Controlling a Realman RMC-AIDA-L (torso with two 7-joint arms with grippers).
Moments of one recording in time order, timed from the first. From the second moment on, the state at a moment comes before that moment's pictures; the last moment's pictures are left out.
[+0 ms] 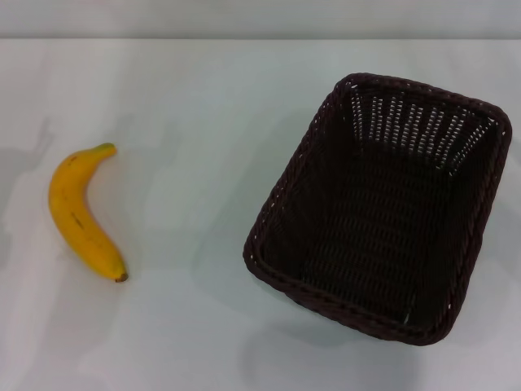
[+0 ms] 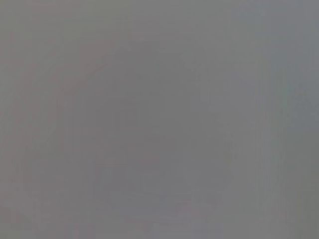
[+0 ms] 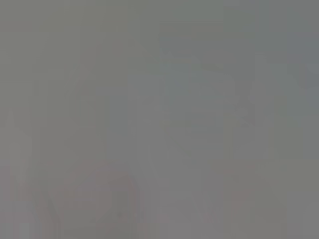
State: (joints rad) left arm 0.05 -2.09 1.40 1.05 -2.83 -0.75 2.77; right arm 0.32 2.00 -0.92 -0.41 -0.79 -1.41 0.93
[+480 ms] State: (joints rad) left arm 0.04 -2.09 1.41 1.07 -2.83 -0.72 2.77; right arm 0.39 1.95 -0.93 -0.62 -1.07 -1.20 1.25
